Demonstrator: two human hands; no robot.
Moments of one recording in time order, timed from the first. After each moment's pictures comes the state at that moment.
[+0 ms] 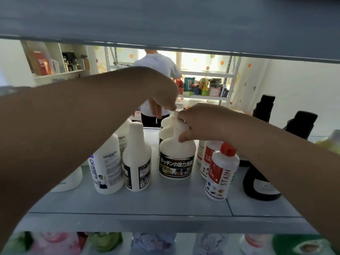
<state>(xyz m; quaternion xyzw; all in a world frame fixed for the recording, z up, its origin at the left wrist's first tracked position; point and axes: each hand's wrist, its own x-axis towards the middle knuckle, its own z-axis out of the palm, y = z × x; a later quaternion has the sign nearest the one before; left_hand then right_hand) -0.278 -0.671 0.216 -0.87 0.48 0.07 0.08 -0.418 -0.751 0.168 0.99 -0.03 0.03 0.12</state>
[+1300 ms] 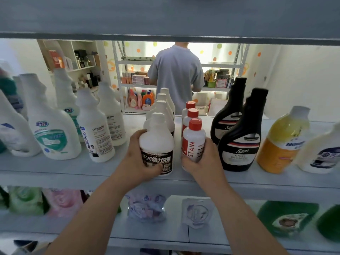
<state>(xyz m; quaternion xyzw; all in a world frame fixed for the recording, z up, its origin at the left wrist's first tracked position) -0.408 -0.575 -0.006 -0.77 0.39 -0.02 -0.51 -0.526 -0.764 -0.023 0.82 -0.19 0.36 -0.41</state>
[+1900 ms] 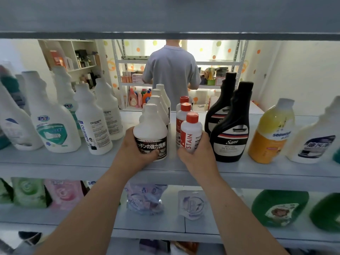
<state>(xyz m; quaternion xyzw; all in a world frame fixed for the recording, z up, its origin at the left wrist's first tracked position) -0.404 -0.587 -0.017 -0.81 0.30 -0.08 -0.50 -0.532 -0.761 -0.023 0.78 -0.19 0.36 -0.47</state>
